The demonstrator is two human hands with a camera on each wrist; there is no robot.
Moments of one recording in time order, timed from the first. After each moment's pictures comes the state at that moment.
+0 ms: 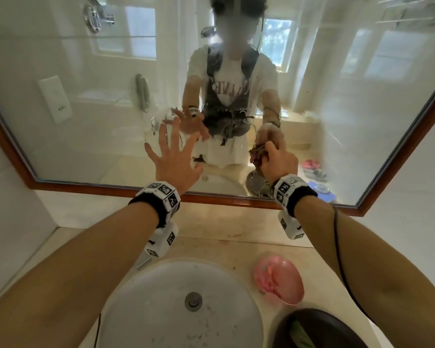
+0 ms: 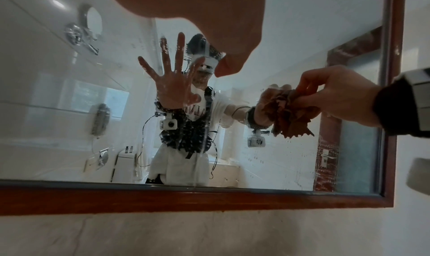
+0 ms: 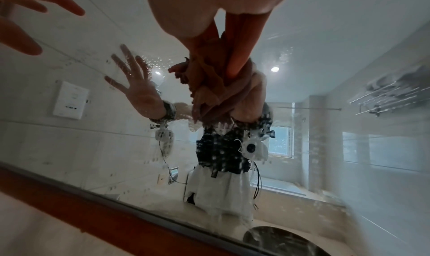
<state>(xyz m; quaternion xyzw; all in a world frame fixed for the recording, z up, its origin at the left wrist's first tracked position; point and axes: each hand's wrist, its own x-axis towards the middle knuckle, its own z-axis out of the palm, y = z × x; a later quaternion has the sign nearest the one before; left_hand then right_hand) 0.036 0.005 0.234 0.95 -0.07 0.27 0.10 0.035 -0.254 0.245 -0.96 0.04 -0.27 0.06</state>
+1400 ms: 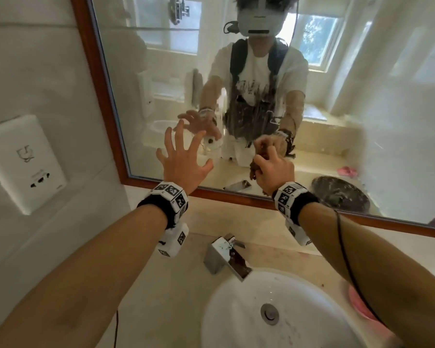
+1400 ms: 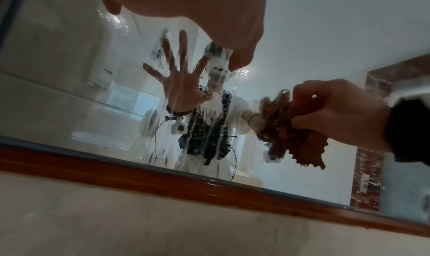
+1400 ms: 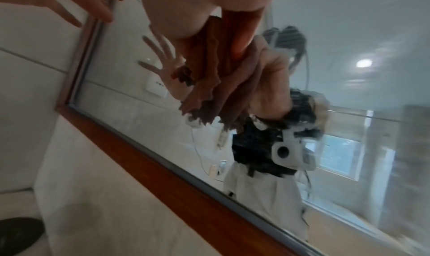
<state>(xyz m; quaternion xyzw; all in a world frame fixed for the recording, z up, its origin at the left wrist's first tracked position) 0.090 0.274 0.203 0.94 -0.02 0.29 0.18 0.091 0.038 0.209 -0.96 -0.11 -0.25 -0.03</state>
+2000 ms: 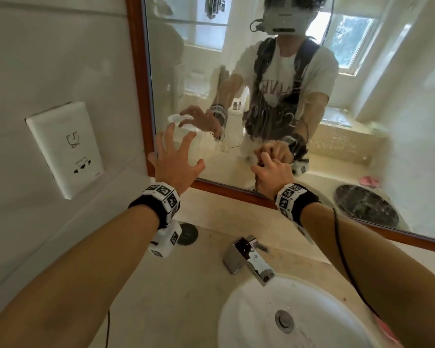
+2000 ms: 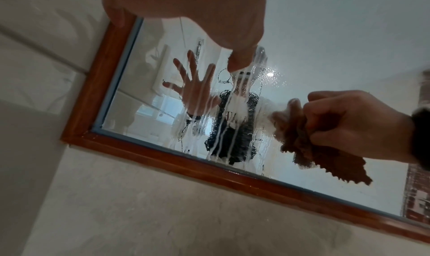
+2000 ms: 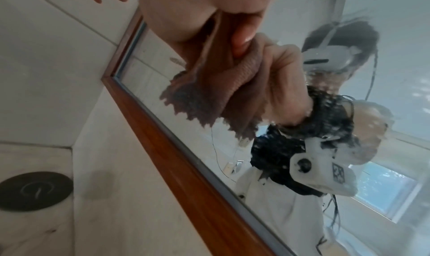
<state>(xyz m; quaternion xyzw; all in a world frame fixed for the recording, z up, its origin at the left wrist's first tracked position) 0.085 0.361 0.181 0.94 0.04 0.29 0.20 0.107 0.109 0.196 -0.95 -0.21 -0.17 -0.13</state>
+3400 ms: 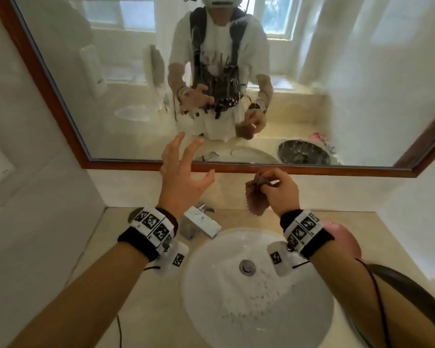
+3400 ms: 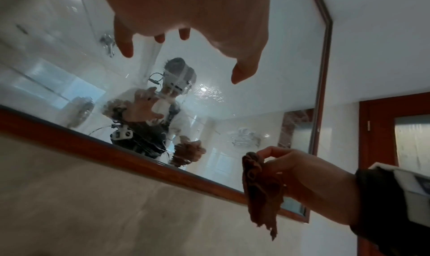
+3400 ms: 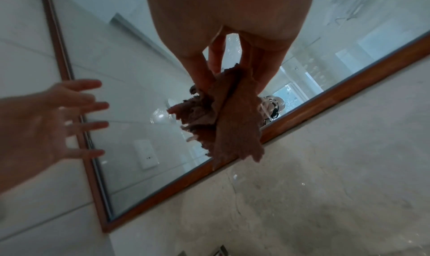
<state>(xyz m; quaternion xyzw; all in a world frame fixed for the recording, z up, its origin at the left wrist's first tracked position) -0.026 0.198 0.169 0.86 -0.18 0.25 0.40 -0.043 -0.046 0.129 -0.85 0.13 -0.18 0.48</state>
